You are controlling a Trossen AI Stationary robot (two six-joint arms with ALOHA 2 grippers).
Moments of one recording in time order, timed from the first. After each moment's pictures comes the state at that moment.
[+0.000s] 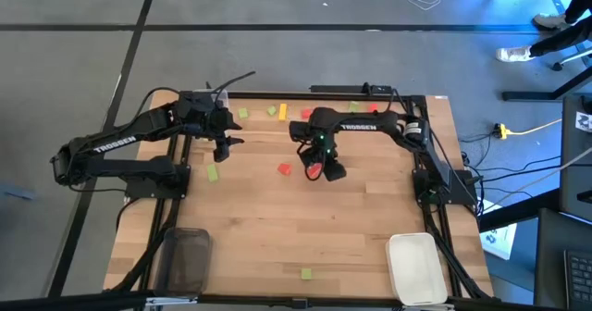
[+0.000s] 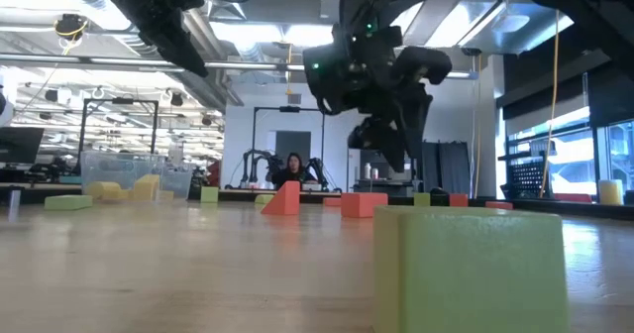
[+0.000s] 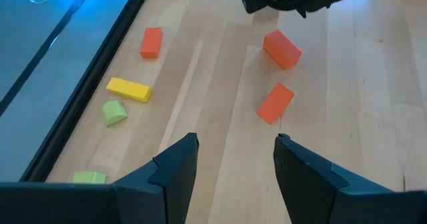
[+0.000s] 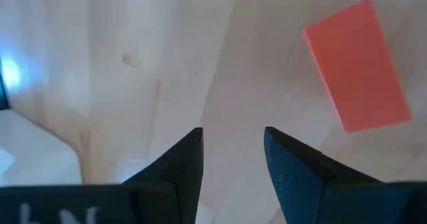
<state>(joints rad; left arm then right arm) 0.47 0.87 0.82 -0.59 0.12 0.17 -0.22 2.17 1.76 -1.37 -0.39 -0.57</state>
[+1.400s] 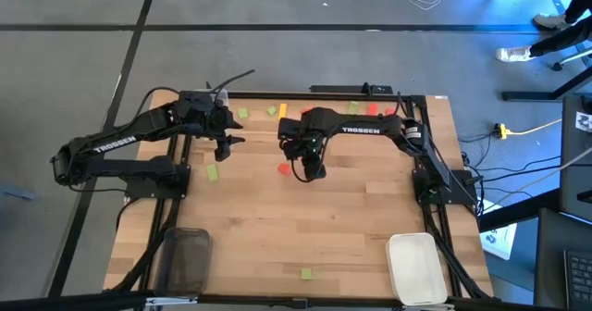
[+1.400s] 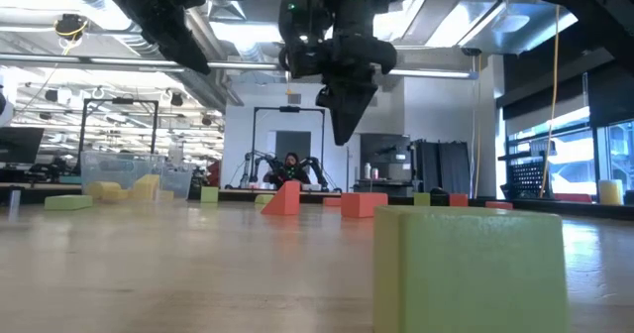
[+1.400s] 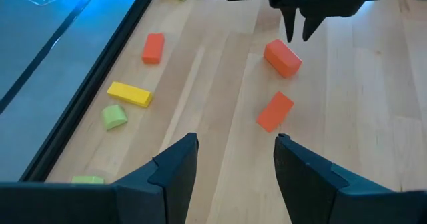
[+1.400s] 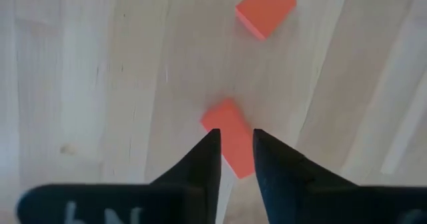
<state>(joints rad) 0.47 0.87 0.82 -0.57 0.12 0.14 -0.16 2.17 1.97 -1.25 -0.13 -0.35</state>
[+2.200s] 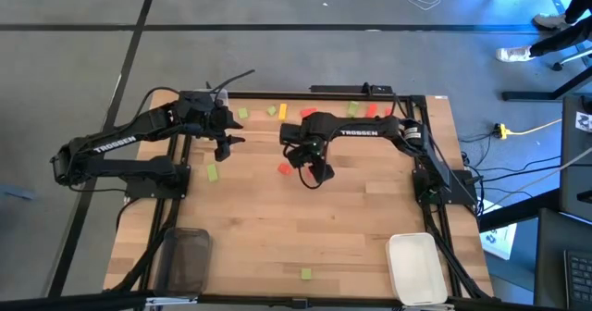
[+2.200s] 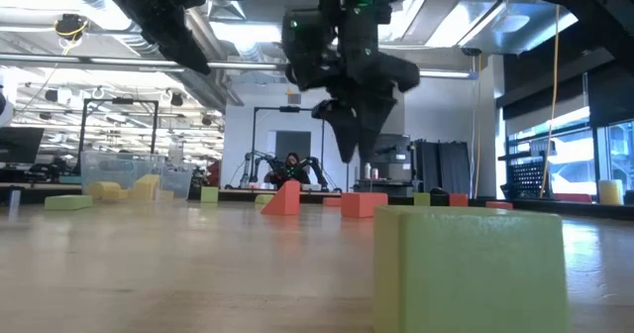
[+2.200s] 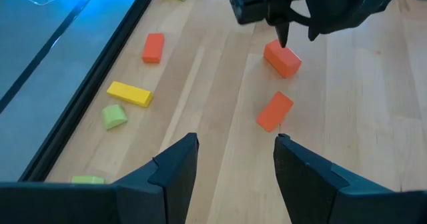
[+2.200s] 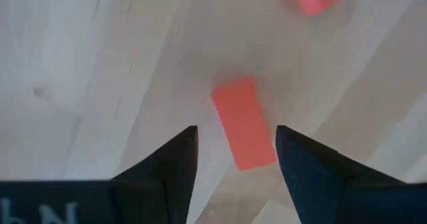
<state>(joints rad) 0.47 0.87 0.82 -0.57 0.12 0.14 -0.15 2.17 1.87 -1.23 -0.13 -0.59</state>
